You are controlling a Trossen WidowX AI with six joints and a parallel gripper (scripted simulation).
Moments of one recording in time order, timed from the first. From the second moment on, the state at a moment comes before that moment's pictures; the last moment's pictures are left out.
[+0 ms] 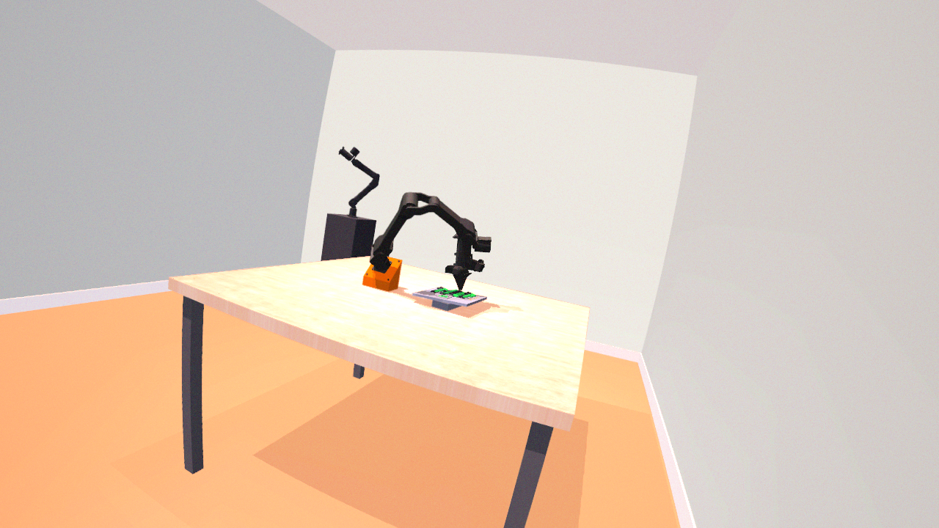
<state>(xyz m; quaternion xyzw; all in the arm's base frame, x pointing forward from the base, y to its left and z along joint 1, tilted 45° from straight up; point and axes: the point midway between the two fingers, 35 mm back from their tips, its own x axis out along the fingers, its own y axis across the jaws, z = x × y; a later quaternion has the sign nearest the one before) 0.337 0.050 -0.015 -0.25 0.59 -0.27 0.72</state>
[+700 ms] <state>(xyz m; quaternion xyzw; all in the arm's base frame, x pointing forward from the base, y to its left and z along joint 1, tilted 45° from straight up) 0.338 0.049 -0.017 -0.25 0.59 -0.27 0.72</state>
